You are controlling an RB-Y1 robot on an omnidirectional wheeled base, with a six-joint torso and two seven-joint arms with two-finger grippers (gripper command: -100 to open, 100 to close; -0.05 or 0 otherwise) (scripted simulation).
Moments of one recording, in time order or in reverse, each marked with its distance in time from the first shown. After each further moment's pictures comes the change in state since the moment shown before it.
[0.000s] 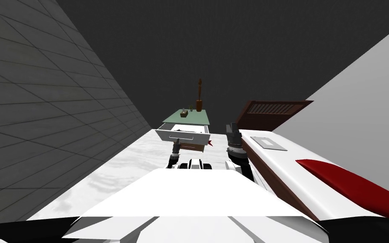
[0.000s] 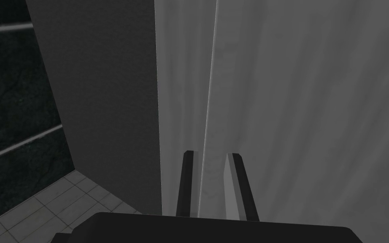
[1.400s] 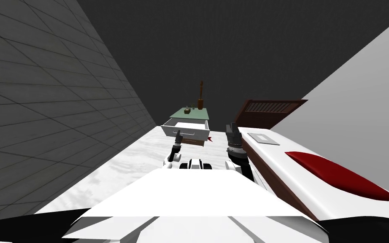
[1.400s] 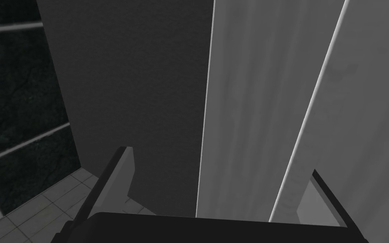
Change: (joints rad) left arm -0.139 0.007 0.031 -0.106 0.003 0.240 0.022; right arm 0.000 0.000 0.000 0.000 0.000 0.000 0.000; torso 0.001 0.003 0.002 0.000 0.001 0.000
